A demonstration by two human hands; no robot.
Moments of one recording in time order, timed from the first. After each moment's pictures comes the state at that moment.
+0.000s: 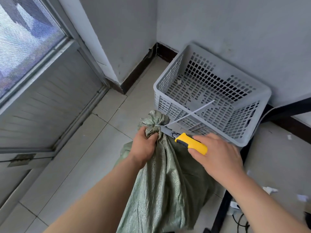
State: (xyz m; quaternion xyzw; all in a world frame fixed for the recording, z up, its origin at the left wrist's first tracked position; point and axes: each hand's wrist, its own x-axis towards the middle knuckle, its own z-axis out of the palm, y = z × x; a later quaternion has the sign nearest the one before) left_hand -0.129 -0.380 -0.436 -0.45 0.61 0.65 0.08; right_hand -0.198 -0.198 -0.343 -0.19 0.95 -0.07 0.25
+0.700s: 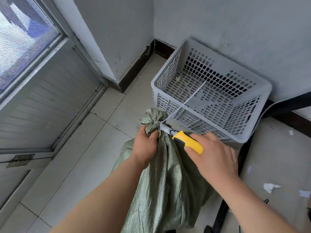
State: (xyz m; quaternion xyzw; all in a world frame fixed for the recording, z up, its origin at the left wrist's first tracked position) left_hand -0.132 -0.363 -0.437 -0.47 0.59 0.65 0.07; right_hand -0.181 -0.199 -0.349 -0.16 0.96 -0.10 0.21
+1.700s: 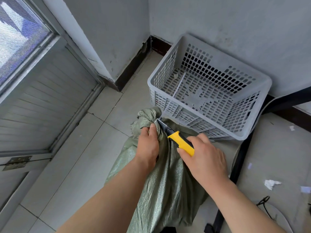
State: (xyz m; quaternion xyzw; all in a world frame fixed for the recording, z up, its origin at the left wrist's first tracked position) left_hand -0.148 -0.341 -0.427 -0.52 0.54 0.66 0.06; right_hand -0.176 -0.201 -0.369 -0.18 0.95 -0.11 0.22
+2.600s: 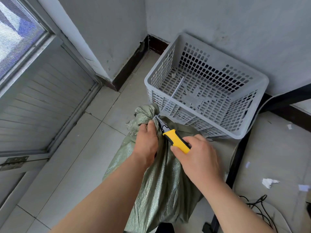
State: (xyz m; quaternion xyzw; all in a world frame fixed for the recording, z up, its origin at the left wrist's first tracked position) left_hand -0.157 -0.335 -0.415 -0.50 0.58 0.64 0.05; right_hand -0.173 -0.205 -0.367 -0.09 0.95 -0.20 0.22
